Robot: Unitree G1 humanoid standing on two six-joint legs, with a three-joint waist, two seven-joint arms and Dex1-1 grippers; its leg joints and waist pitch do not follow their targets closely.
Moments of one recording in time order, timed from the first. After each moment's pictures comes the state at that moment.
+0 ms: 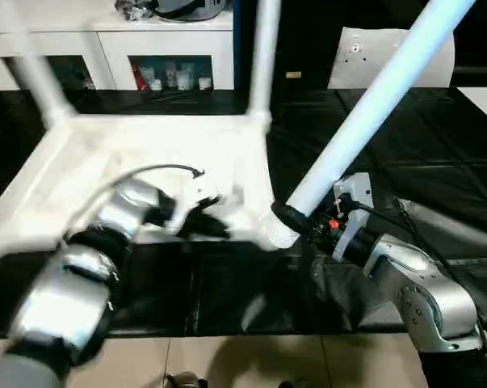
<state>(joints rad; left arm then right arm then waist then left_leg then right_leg) -0.80 0.33 -0.26 0.95 0.00 0.09 -1.19 -0.21 -0.26 0.05 -0.15 0.43 0.54 0.59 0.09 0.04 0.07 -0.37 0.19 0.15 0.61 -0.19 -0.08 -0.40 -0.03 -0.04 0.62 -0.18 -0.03</state>
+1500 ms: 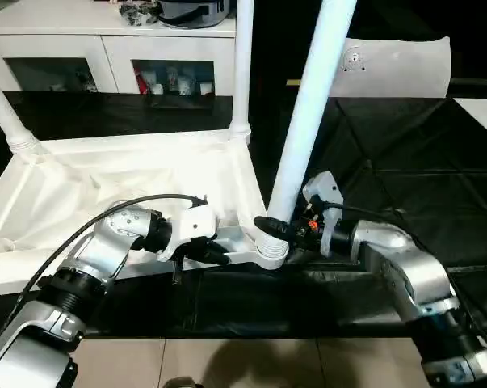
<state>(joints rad) -0.58 0.50 -0.40 0.51 0.06 -0.03 -1.27 -0.39 -0.33 0.20 0.13 0.32 0.46 0.83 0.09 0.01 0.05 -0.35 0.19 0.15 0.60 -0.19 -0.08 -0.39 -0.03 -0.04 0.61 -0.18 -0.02</state>
